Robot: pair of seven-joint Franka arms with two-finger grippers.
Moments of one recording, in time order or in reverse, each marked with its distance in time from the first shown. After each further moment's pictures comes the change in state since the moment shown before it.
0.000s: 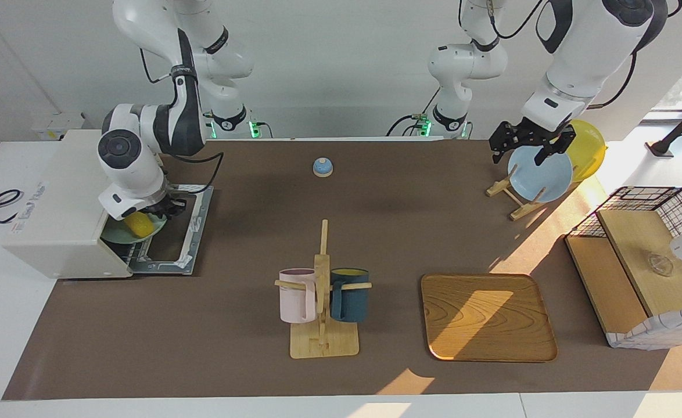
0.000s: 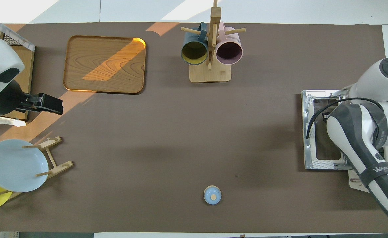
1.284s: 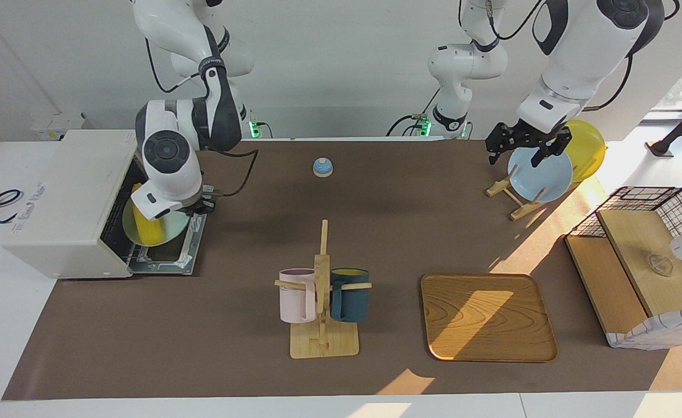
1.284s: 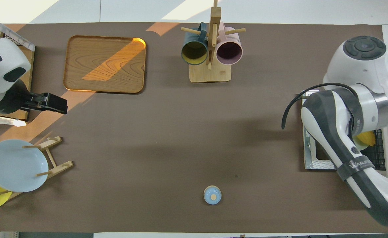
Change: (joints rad) left arm -0.016 0.011 -0.002 0.008 -0.001 0.000 0.000; right arm 0.123 0.059 -0.008 0.167 -0.001 -0.213 0.132
